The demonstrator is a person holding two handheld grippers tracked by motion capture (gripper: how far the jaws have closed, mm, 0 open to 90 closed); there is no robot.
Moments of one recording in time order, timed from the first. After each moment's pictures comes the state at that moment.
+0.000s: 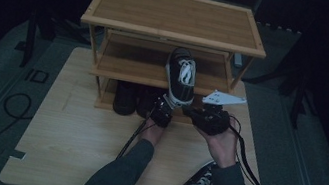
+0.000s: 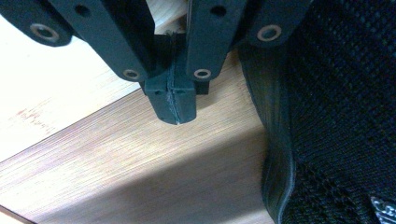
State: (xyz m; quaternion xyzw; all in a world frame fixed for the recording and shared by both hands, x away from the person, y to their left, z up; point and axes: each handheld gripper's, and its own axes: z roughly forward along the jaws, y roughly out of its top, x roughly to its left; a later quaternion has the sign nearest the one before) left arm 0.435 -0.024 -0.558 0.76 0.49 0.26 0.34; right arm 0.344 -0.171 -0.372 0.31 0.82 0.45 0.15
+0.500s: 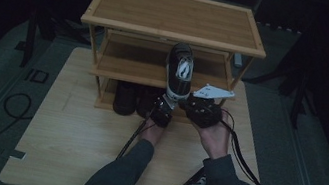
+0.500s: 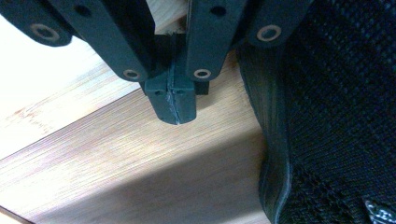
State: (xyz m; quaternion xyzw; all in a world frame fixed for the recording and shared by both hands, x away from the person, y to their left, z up) left arm 0.435 -0.024 -0.558 0.76 0.49 0.26 0.34; right arm 0.361 -0.154 -0.377 0.31 0.83 0.43 0.18
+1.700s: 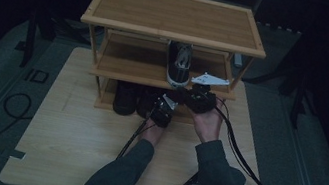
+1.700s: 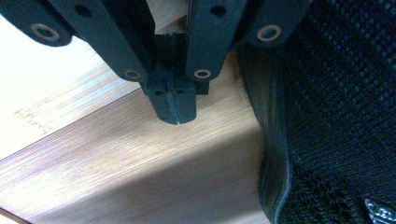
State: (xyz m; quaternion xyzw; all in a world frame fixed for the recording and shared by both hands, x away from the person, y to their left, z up) left arm 0.435 -0.025 -0.558 0.76 0.49 0.27 0.34; right arm 0.404 -0.141 -0.387 0.35 0.80 0.45 0.19
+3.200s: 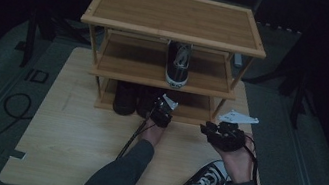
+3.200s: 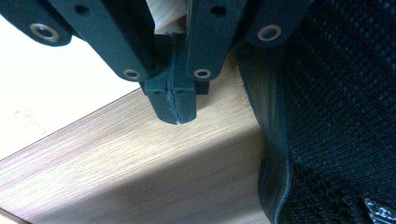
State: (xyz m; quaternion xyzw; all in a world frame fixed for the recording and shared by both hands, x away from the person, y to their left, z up) left arm 0.435 -0.024 -0.558 0.76 0.49 0.26 0.34; right arm 0.330 -0.233 -0.419 0.39 0.82 0.38 0.18
